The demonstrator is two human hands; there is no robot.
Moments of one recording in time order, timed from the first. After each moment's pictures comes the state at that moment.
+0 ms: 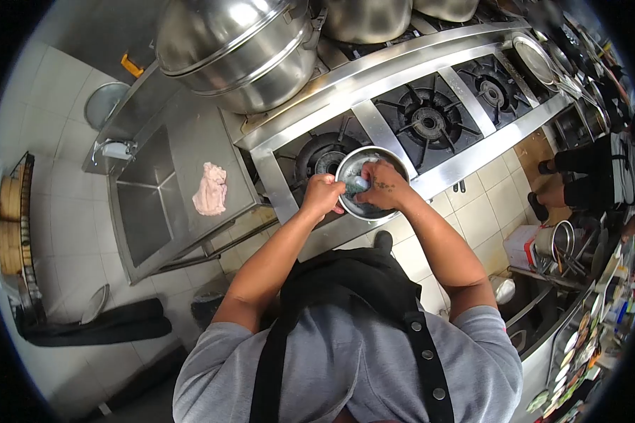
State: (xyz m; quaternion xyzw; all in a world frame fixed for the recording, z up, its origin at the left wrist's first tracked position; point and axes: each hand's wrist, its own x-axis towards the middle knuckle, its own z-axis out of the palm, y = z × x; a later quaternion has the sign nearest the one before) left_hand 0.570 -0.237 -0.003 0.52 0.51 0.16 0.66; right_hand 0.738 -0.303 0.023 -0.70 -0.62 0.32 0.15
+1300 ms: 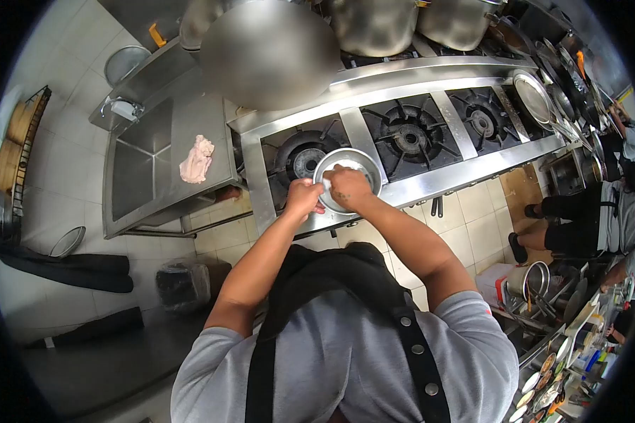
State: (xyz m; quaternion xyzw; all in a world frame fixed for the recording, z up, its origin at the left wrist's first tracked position) left_hand 0.597 -0.304 -0.020 0.46 0.58 0.25 0.63; right_hand 0.746 -0.327 -0.010 -0.60 -0.77 0.17 0.15
